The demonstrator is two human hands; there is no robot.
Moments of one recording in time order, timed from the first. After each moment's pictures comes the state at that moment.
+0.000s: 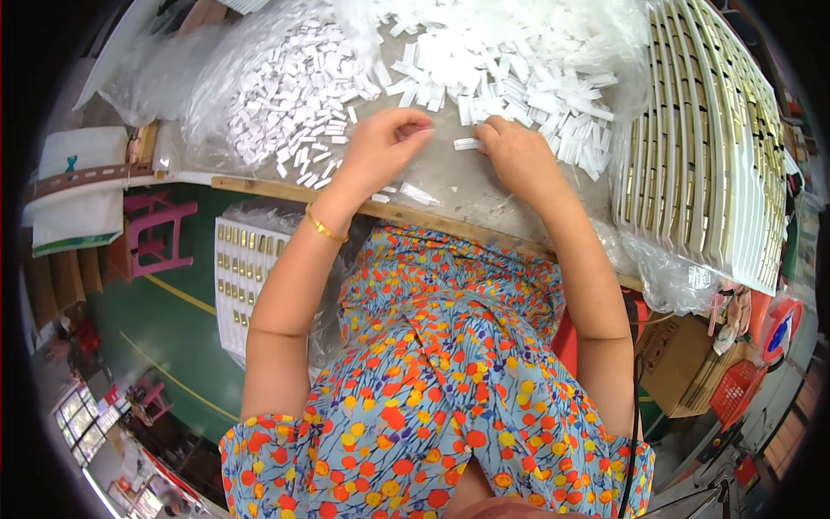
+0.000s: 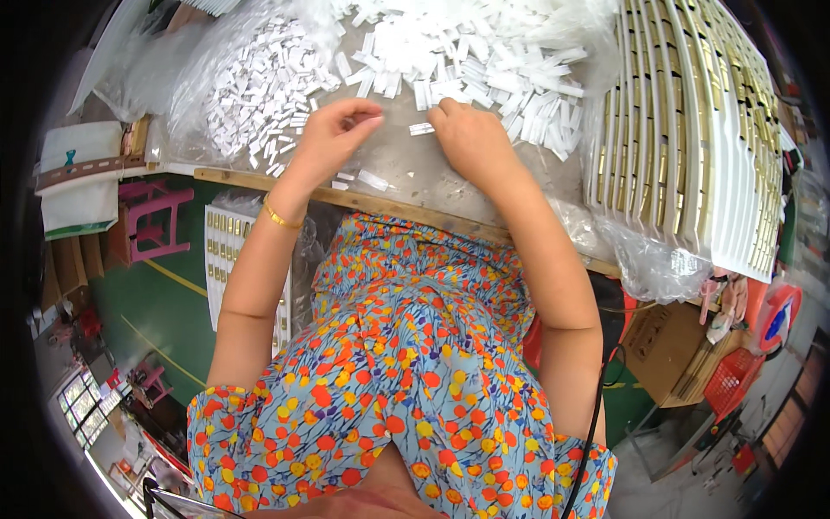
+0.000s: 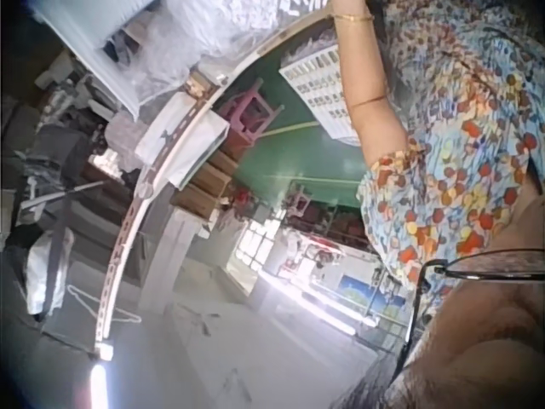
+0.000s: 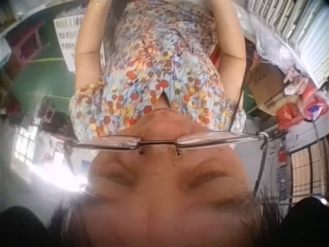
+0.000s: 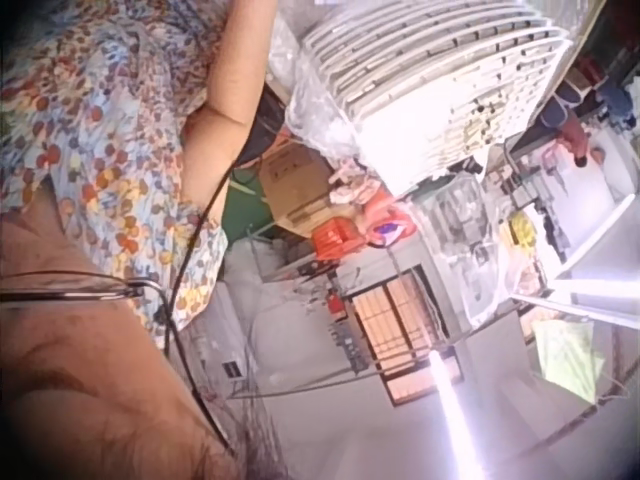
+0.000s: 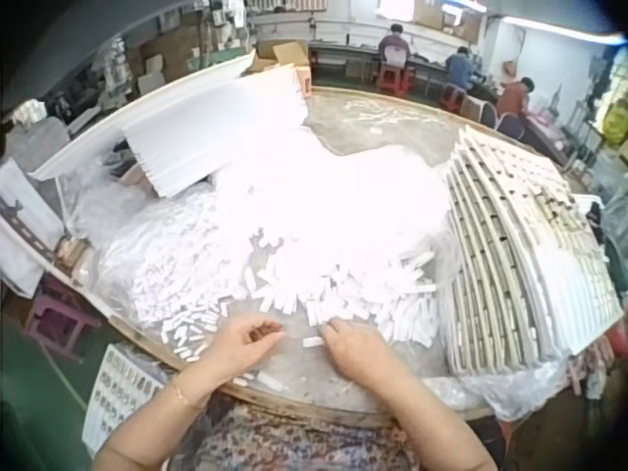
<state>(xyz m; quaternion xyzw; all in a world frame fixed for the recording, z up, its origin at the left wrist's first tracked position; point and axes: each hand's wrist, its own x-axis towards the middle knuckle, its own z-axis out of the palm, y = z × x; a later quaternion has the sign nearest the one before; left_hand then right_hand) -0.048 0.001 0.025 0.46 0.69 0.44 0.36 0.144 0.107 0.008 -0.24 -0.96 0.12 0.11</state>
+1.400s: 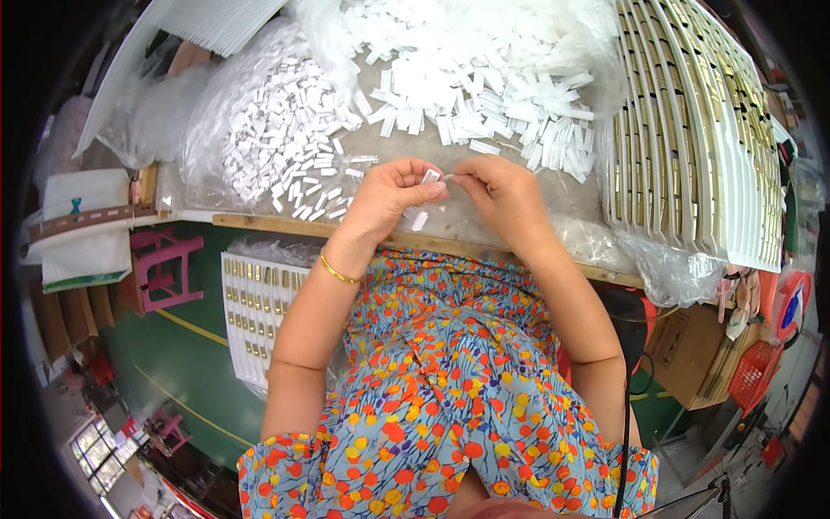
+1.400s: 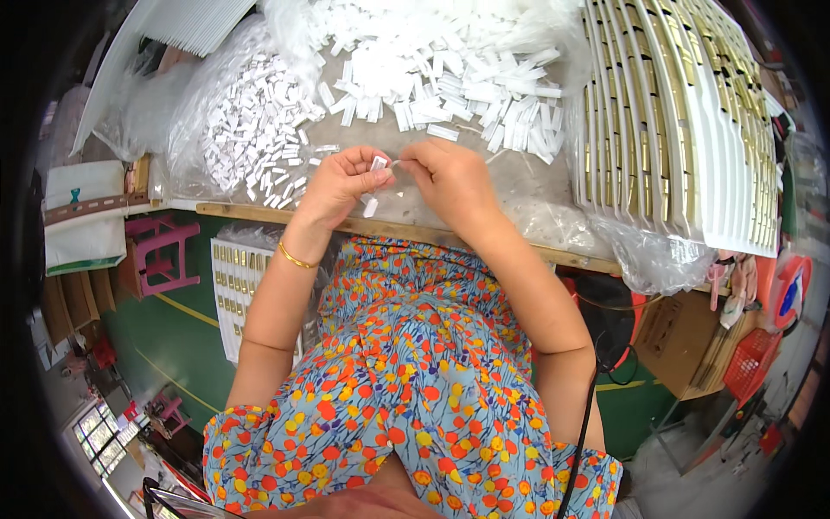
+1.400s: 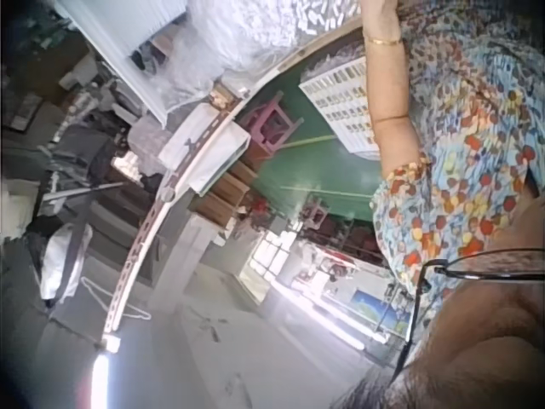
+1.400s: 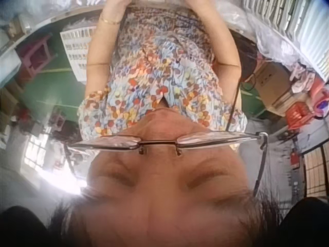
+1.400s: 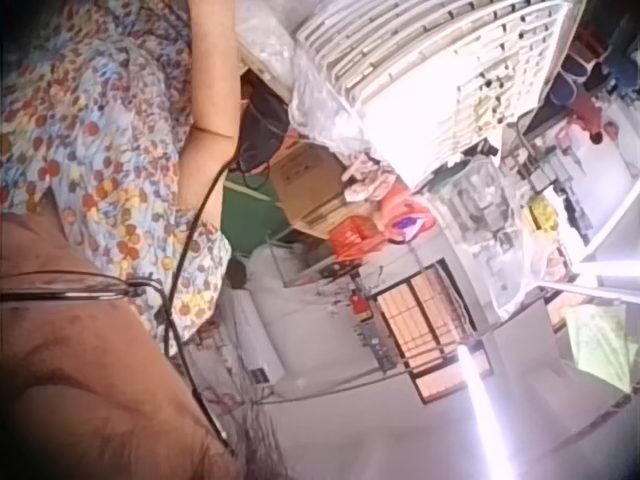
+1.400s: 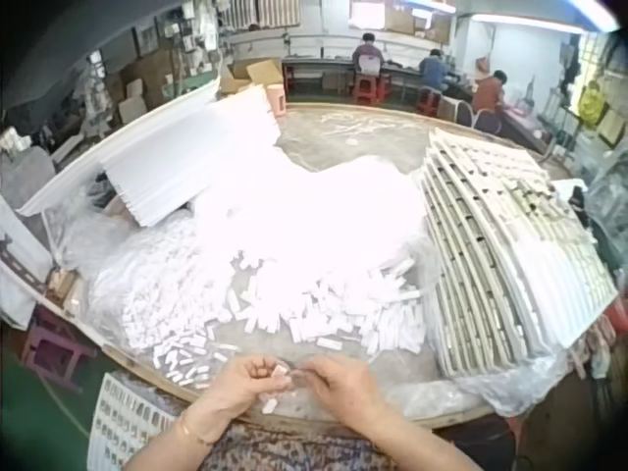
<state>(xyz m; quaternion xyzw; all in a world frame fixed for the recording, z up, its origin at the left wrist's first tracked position) -0.024 -0.008 0.019 0.27 0.49 0.47 0.68 0.153 0.067 0.032 -0.33 -0.83 0.34 0.31</state>
